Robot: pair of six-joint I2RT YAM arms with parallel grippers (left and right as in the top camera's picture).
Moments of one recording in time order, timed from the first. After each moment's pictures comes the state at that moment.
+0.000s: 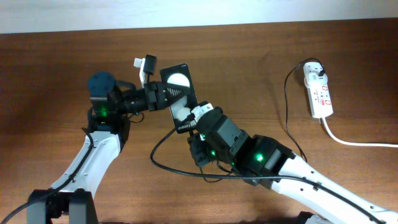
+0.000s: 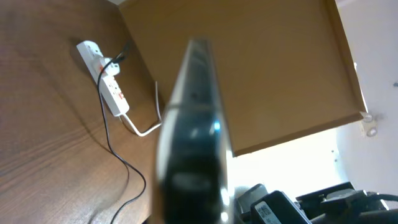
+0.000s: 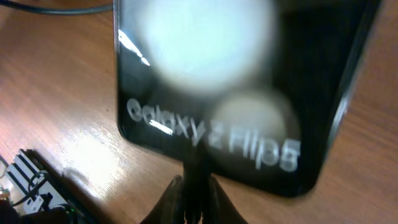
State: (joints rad) left arm -0.10 1.53 0.86 0.62 1.31 -1.06; right arm 0.87 1.33 1.16 -0.65 -0.03 0.46
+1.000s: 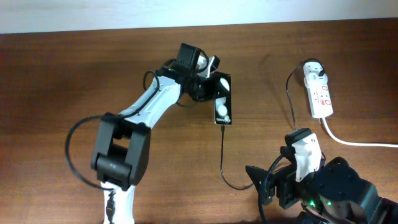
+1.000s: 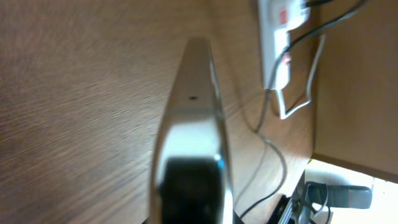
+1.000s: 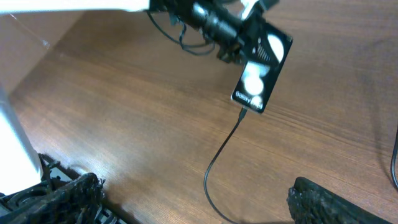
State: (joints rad) left arm -0.43 2.14 1.64 -0.50 0.74 -0.46; right arm 0.87 0.70 1.22 -1.13 0.15 0.44
